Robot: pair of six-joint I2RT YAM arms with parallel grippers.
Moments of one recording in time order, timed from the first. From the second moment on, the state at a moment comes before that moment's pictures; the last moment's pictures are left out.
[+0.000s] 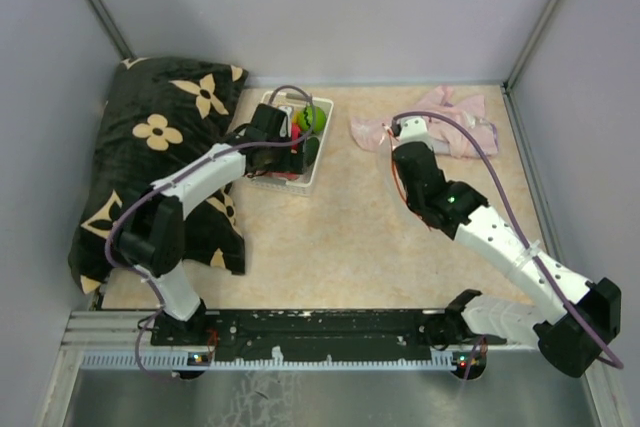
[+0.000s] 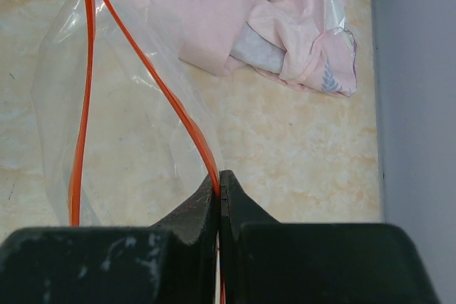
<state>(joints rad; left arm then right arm) -0.50 1.80 1.35 -0.46 -0.04 -0.30 0.66 1.08 0.98 -0.50 0.69 0.02</state>
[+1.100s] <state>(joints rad) -0.61 1.30 0.85 0.21 0.35 -0.63 0.78 1.40 1.01 -0.35 0.48 0.19</state>
